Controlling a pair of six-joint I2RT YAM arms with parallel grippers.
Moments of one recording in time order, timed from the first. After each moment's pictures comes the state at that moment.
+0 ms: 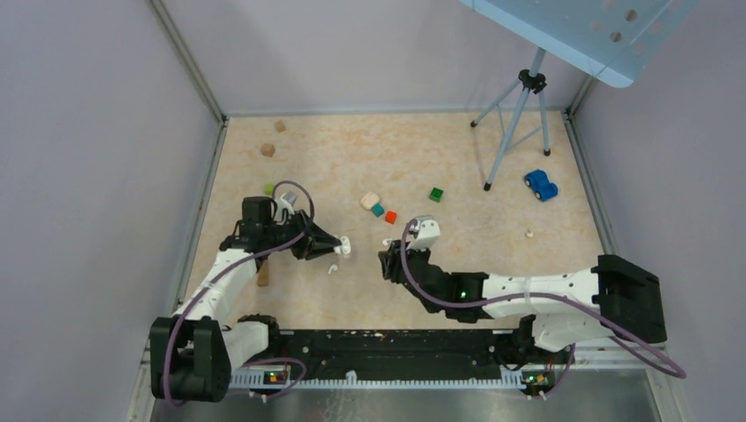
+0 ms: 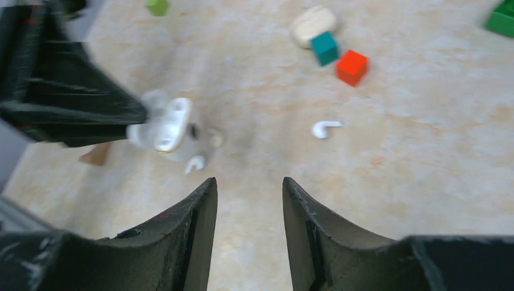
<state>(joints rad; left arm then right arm) -0.10 1.08 0.56 -0.28 0.86 -0.88 1.37 1.30 0.66 0.26 0.81 0.69</state>
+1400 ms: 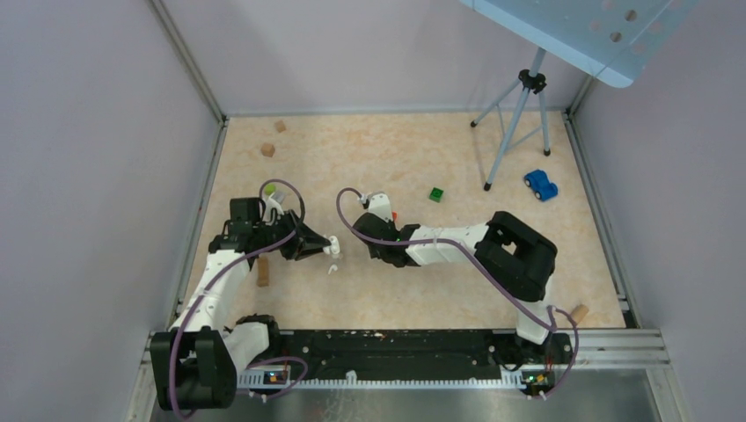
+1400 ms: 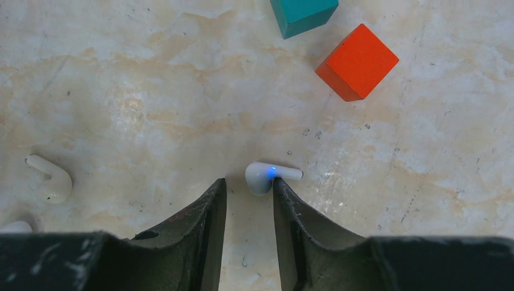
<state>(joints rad) 0.04 1.03 0.62 -0.50 0.83 -0.70 1.05 1.91 1.15 -0.16 0.50 0.57</state>
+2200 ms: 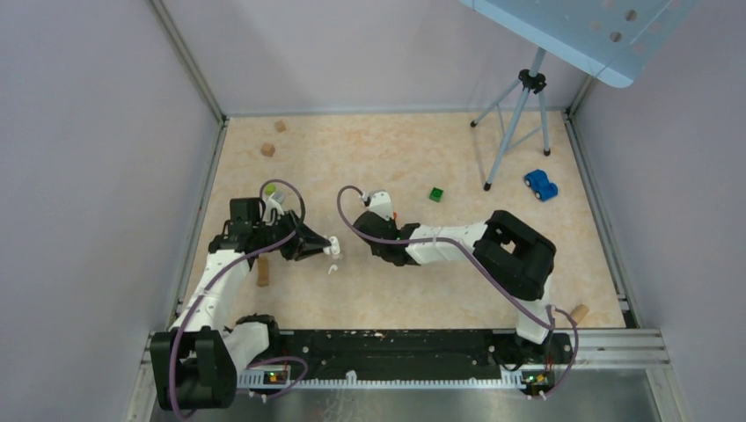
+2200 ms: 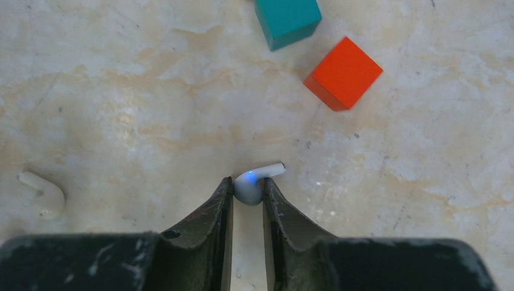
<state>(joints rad) 0.04 1.03 0.62 -0.51 0.83 -0.70 1.04 1.94 1.17 -0.13 0.53 0.57</state>
